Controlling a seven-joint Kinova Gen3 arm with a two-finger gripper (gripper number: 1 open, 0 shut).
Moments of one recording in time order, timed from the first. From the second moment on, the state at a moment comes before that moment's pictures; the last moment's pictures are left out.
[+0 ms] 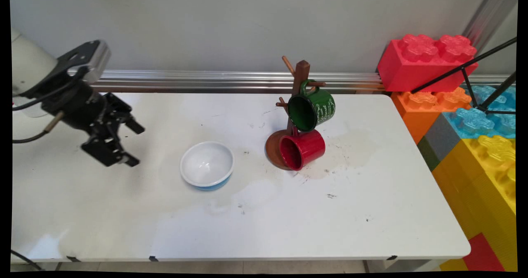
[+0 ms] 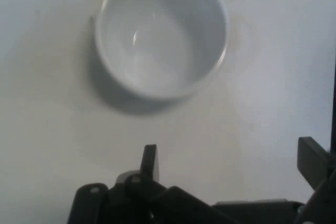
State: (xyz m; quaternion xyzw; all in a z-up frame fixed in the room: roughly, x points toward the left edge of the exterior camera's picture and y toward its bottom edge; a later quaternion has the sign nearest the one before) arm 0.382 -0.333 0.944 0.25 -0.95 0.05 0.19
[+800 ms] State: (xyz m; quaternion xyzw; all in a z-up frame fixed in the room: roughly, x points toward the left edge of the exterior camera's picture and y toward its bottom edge) arm 0.237 -0.342 0.980 0.33 -0.91 0.08 0.24
